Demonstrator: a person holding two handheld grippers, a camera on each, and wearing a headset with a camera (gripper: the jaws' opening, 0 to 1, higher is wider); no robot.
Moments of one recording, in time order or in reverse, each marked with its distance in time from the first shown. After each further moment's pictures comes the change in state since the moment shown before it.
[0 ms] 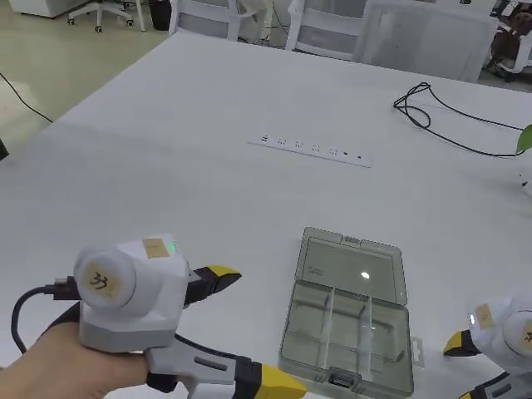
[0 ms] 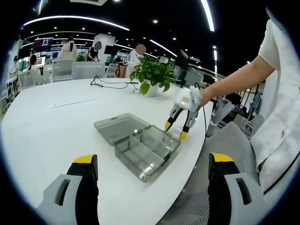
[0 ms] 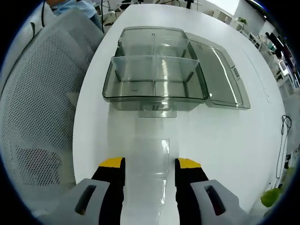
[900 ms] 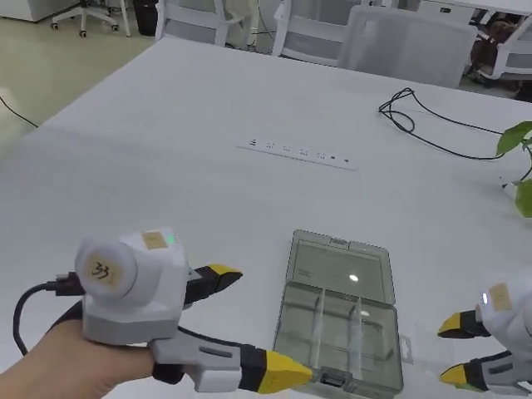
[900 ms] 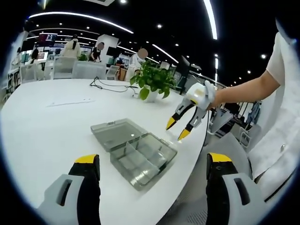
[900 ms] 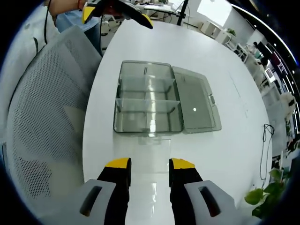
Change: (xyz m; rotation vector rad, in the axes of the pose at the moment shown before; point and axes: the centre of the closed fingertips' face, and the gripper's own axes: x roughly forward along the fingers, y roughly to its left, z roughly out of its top) left arm 0.009 -0.003 0.018 -0.072 -0.058 -0.025; right arm -0.061 0.000 0.049 -0.015 -0.113 -0.152
